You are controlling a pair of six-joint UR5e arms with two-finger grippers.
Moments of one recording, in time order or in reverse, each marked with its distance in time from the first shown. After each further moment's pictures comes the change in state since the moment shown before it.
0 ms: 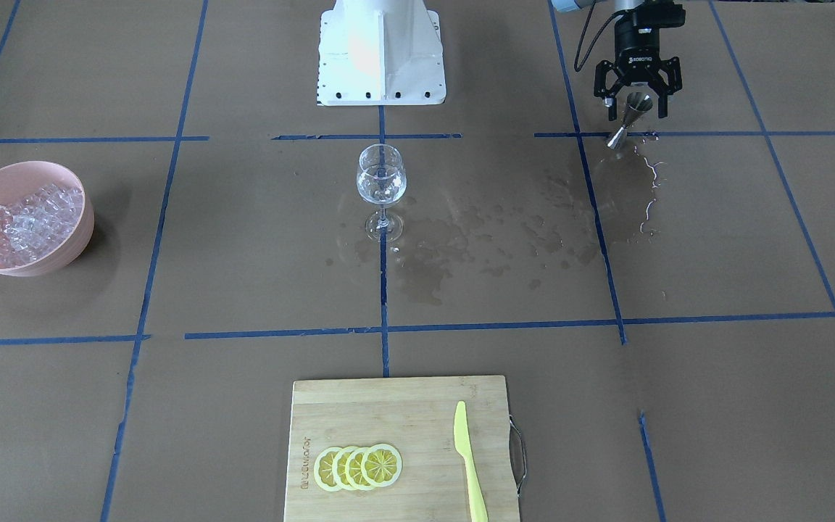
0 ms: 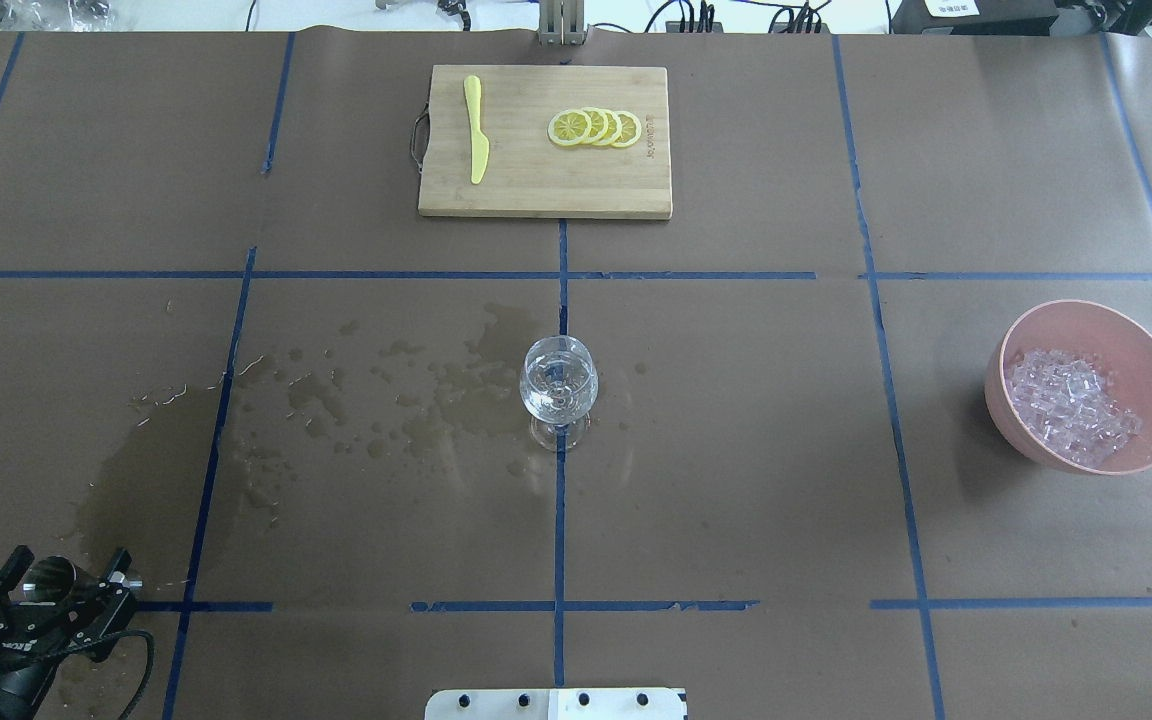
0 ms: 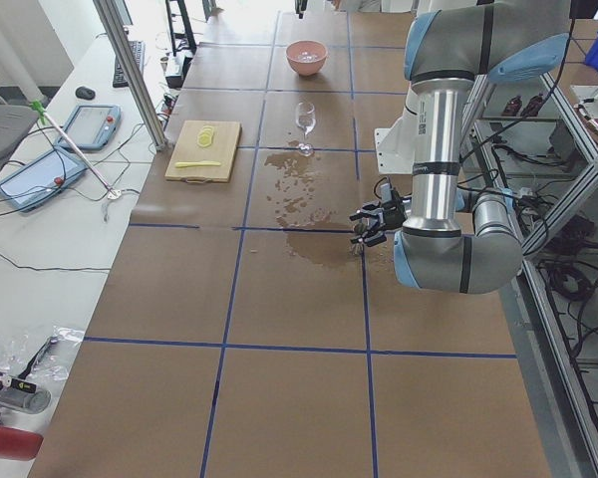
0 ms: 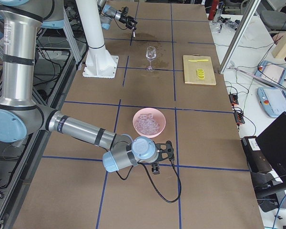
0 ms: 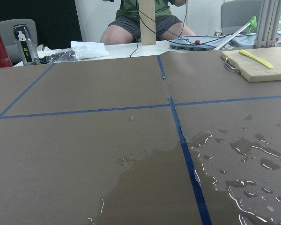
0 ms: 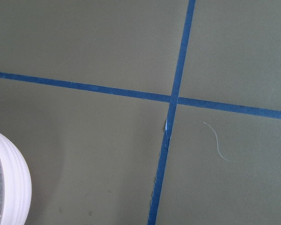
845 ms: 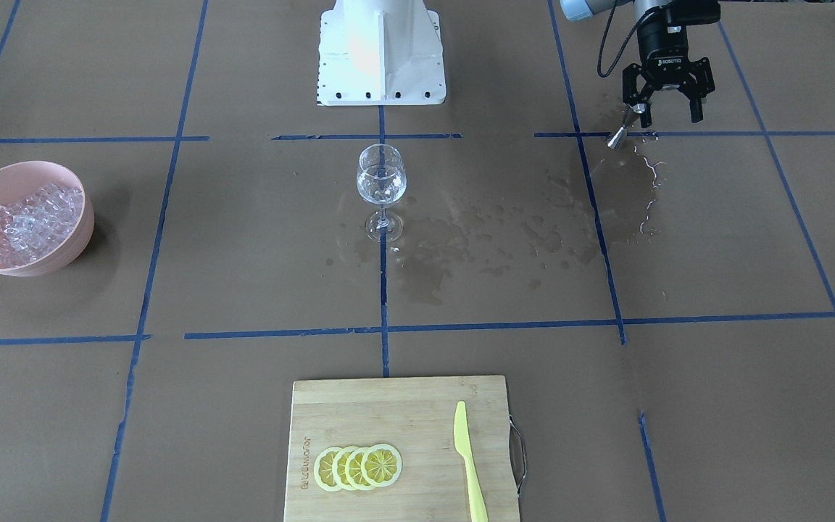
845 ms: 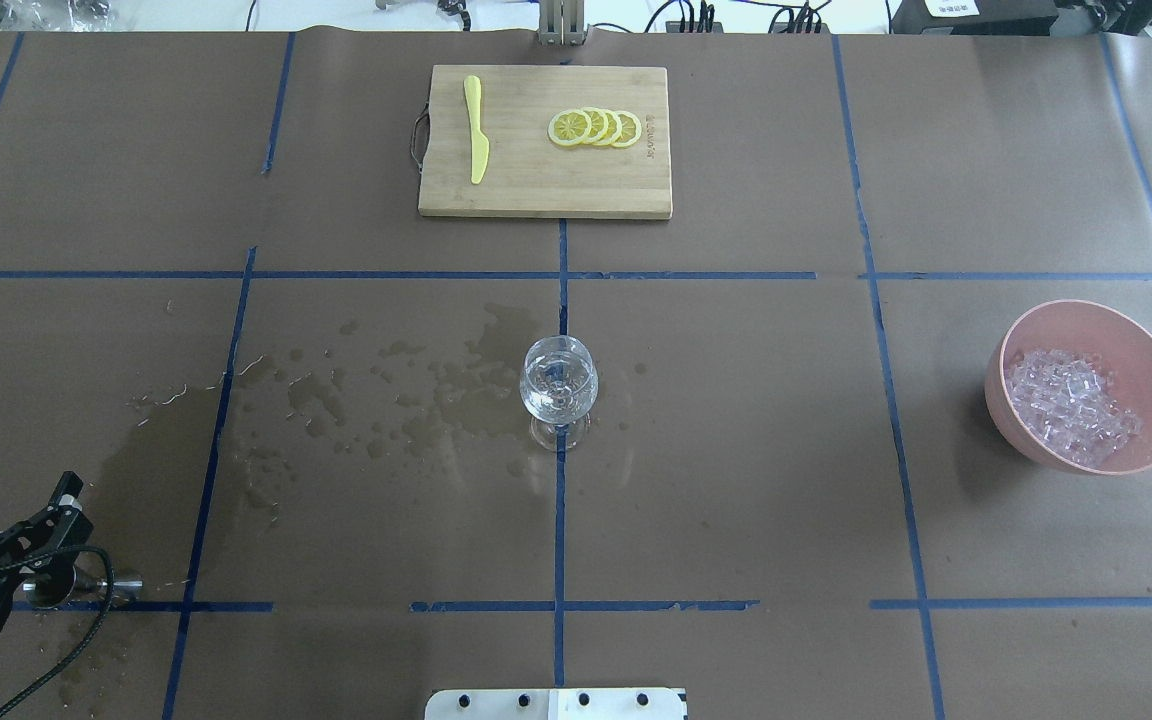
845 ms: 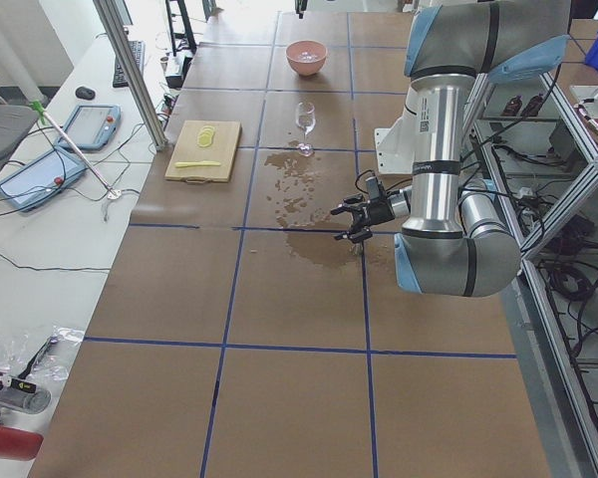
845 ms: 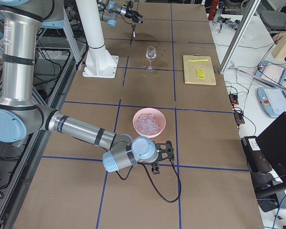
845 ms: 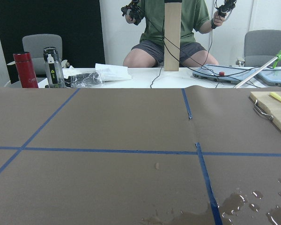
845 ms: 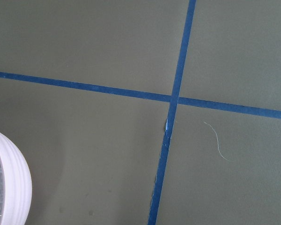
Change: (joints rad) left arm -0.153 0.015 -0.086 0.008 -0.004 0.002; right arm 0.000 -0.001 0.001 0.002 0.000 0.000
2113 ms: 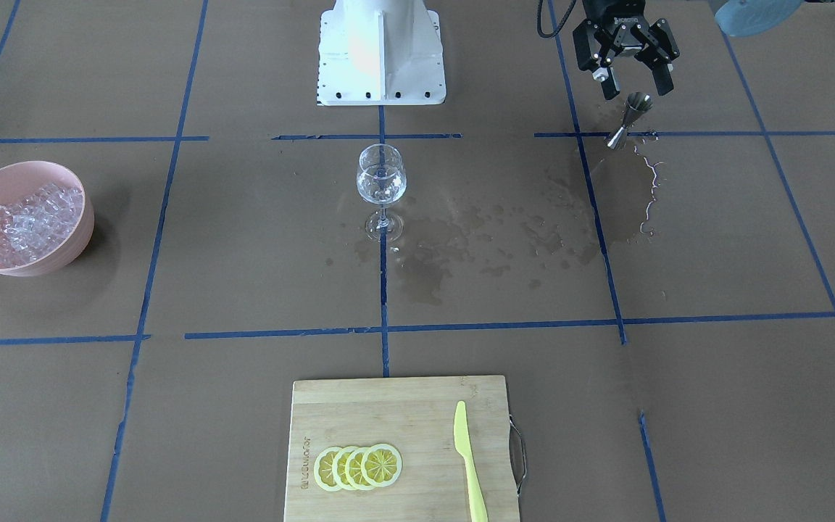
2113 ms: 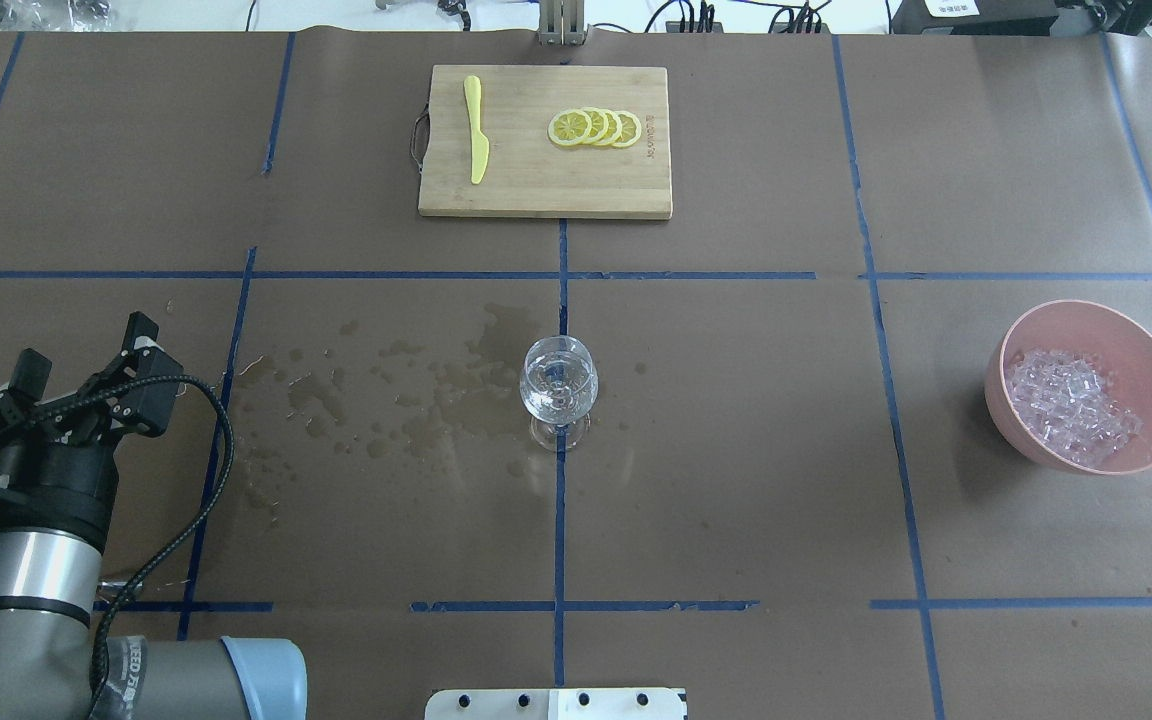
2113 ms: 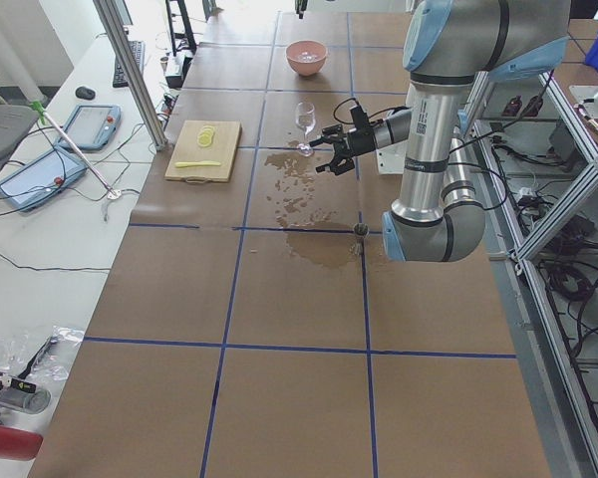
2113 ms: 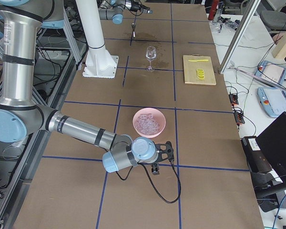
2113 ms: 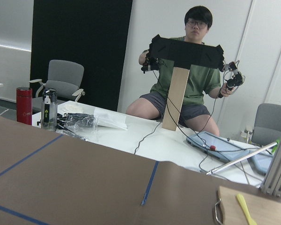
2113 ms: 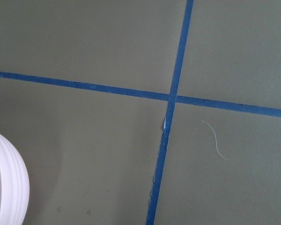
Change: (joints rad) left arm -0.251 -0.495 -0.114 0.433 -0.021 0.000; right arm 0.000 0.001 -0.005 -0.001 -0.002 0.000
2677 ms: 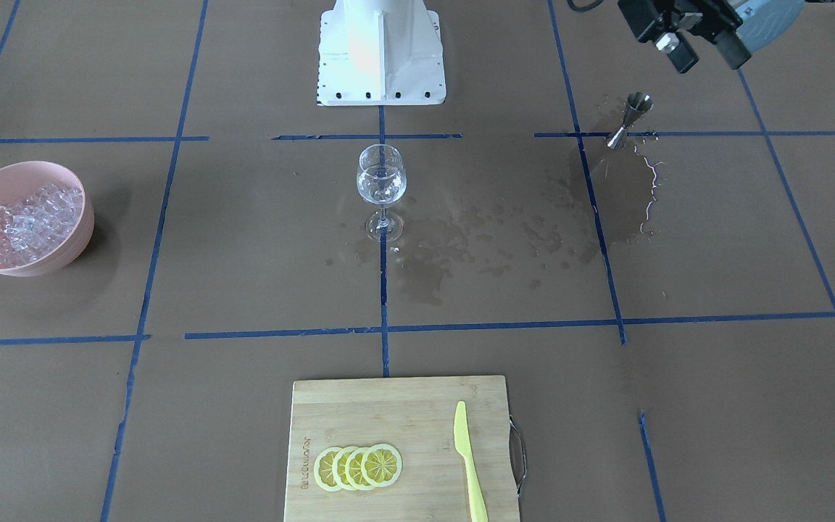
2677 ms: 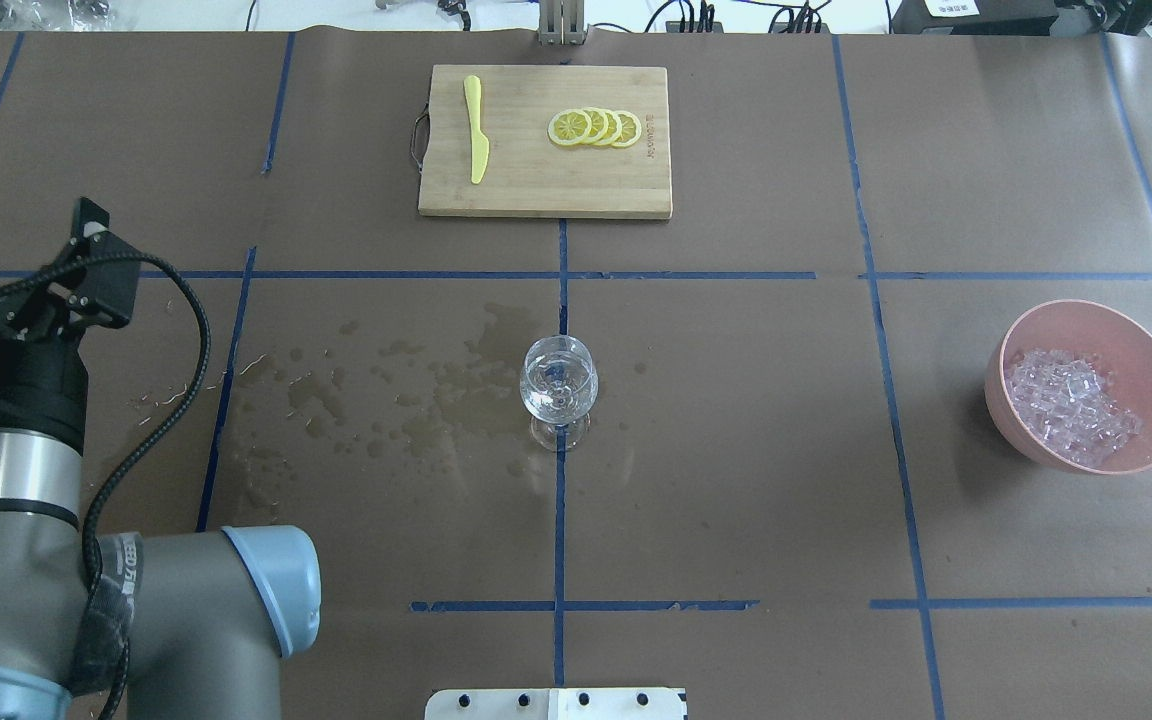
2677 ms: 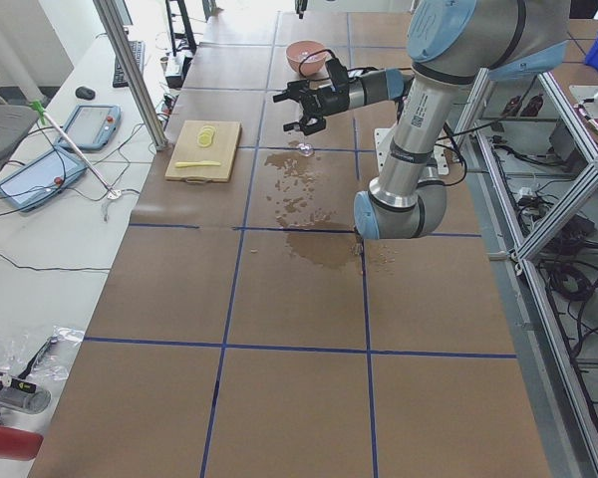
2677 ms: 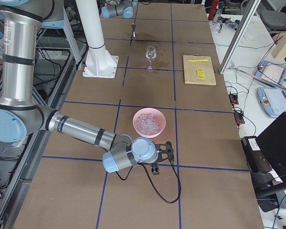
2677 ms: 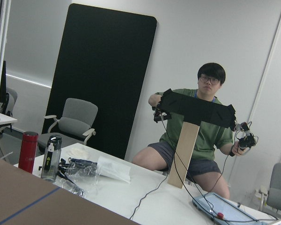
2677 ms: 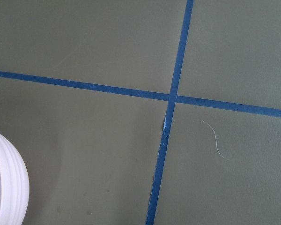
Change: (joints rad) left arm -0.267 -0.188 0.009 0.163 -0.035 -0.008; right arm 0.000 0.000 0.000 0.001 0.000 -0.002
